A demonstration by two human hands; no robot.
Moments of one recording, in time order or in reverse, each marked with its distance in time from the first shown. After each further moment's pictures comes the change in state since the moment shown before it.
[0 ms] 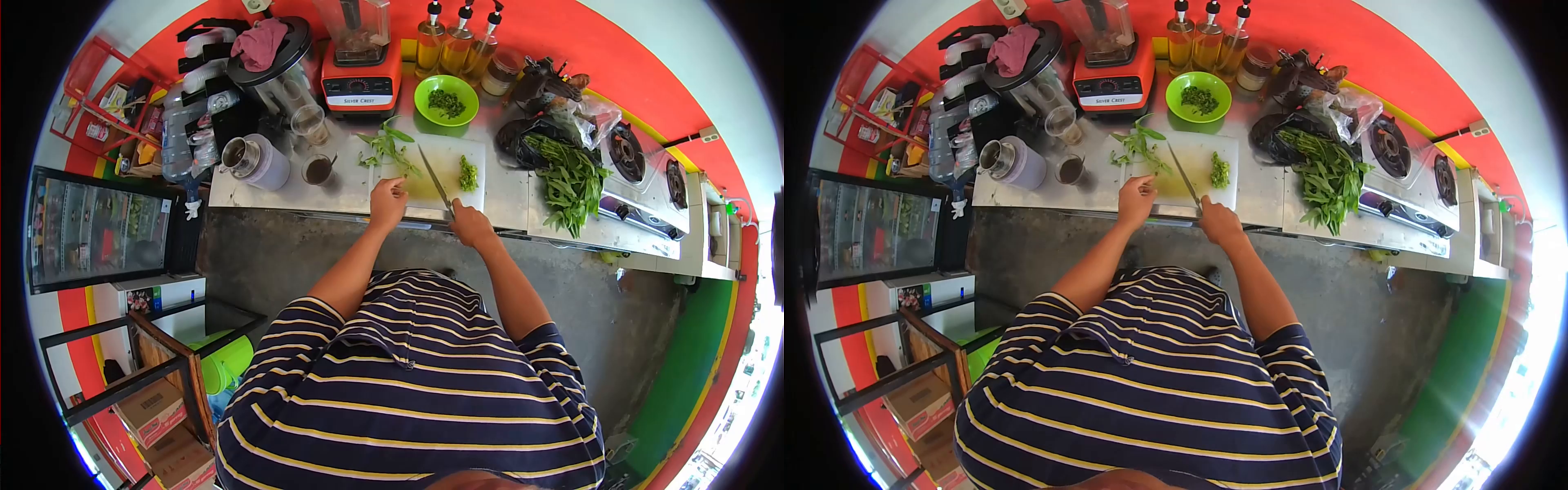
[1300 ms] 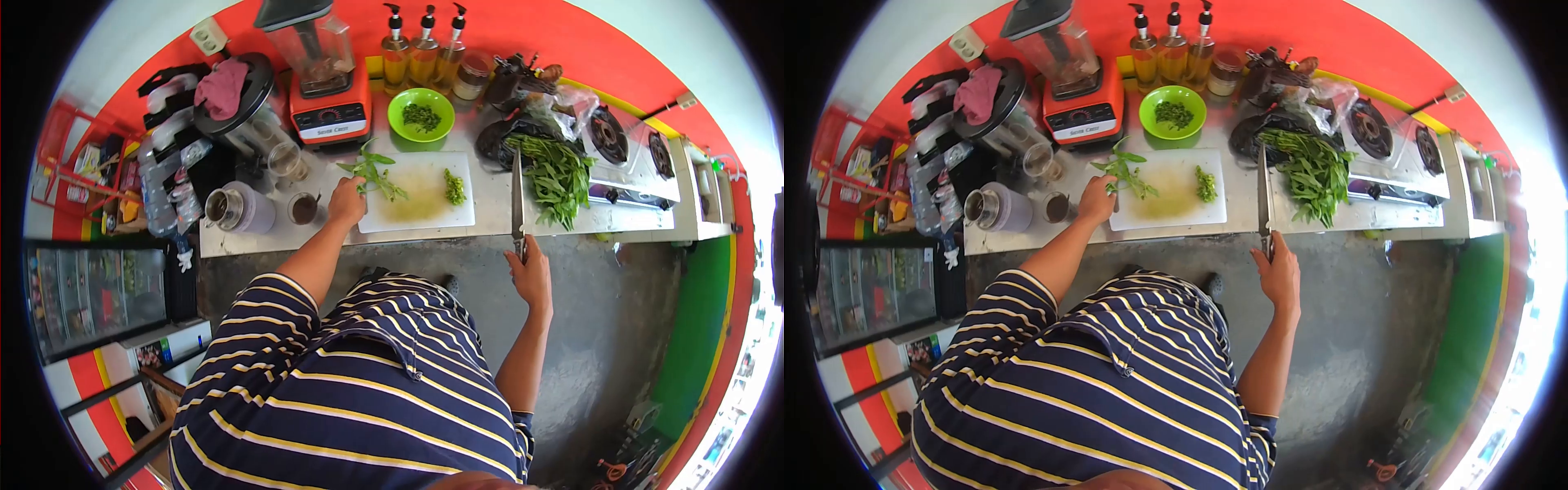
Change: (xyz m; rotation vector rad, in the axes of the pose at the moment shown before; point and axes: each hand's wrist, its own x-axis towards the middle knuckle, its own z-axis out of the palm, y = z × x) left_hand 0.089 0.012 -0.066 0.628 -0.264 -0.052; right_hand -0.148 0.022 -0.065 0.594 0.488 0.419
